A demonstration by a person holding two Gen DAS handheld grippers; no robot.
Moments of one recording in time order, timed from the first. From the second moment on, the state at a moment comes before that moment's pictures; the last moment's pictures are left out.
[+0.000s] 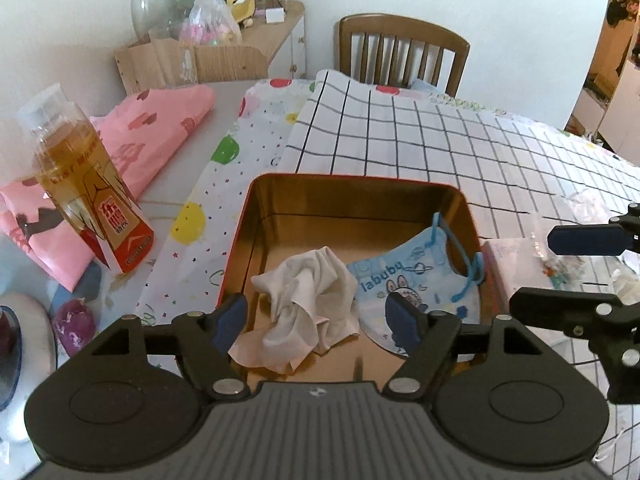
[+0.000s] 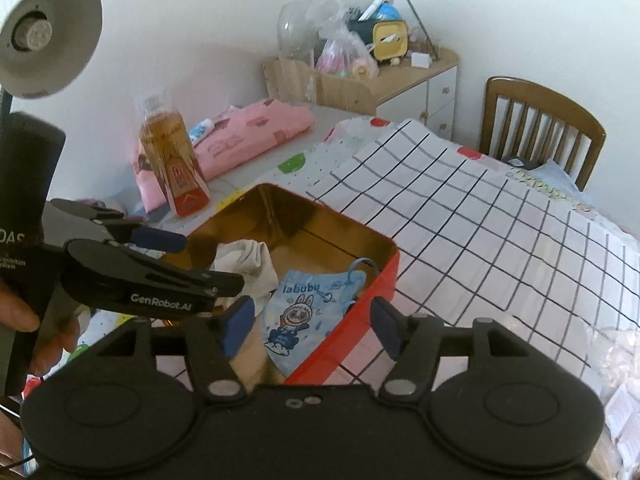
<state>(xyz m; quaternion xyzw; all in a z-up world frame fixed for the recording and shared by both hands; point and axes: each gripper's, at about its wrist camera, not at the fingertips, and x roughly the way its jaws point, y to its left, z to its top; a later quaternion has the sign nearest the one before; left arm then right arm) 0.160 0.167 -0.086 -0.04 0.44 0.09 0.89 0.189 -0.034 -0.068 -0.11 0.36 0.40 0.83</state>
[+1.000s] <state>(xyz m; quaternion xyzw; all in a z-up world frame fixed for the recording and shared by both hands) 0.088 0.070 -0.005 -0.01 0.33 0.00 0.94 0.103 -0.168 -0.016 -0.02 0.30 0.32 0.90</state>
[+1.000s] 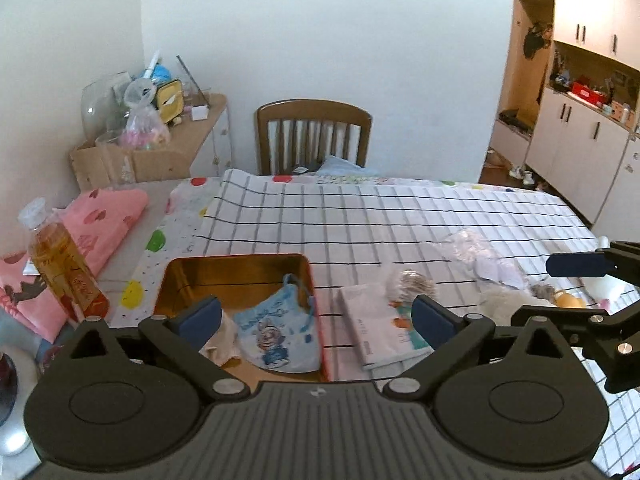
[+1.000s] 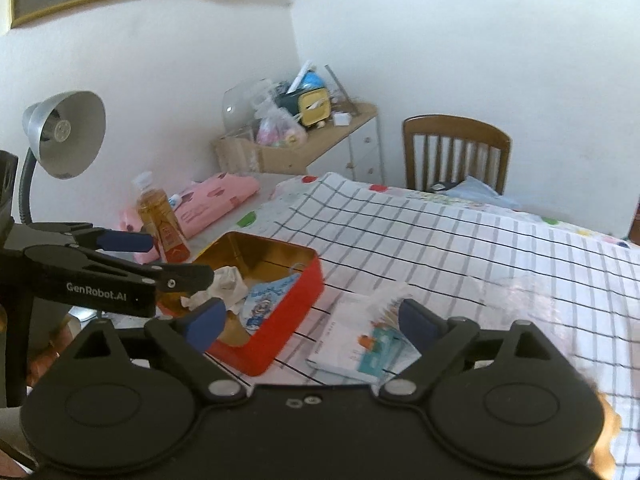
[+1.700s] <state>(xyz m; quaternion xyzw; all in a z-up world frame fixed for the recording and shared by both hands) 0.071 0.009 -0.044 -0.01 0.33 -0.07 0.94 0.069 -0.286 -0.063 0.00 0.32 0.19 0.93</state>
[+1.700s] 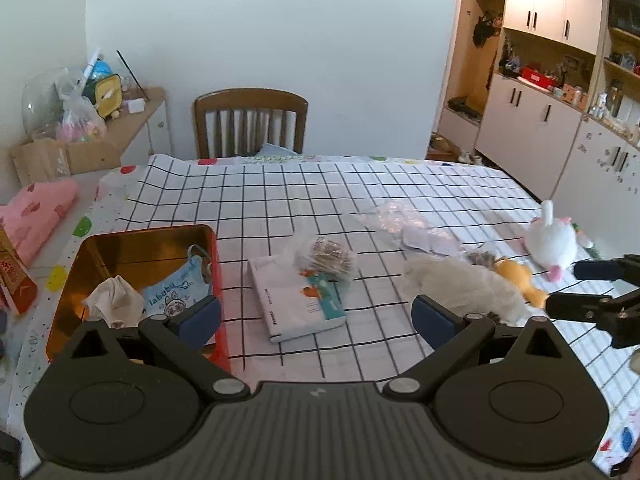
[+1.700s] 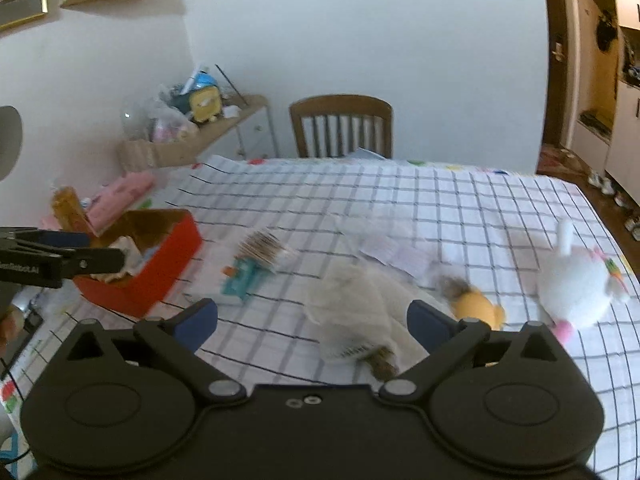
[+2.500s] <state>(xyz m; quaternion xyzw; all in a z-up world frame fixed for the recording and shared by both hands) 0.094 -0.007 -0.152 0.02 0.43 -0.01 0.90 0.143 -0.297 -0.127 -0.01 0.39 0.20 0.90</state>
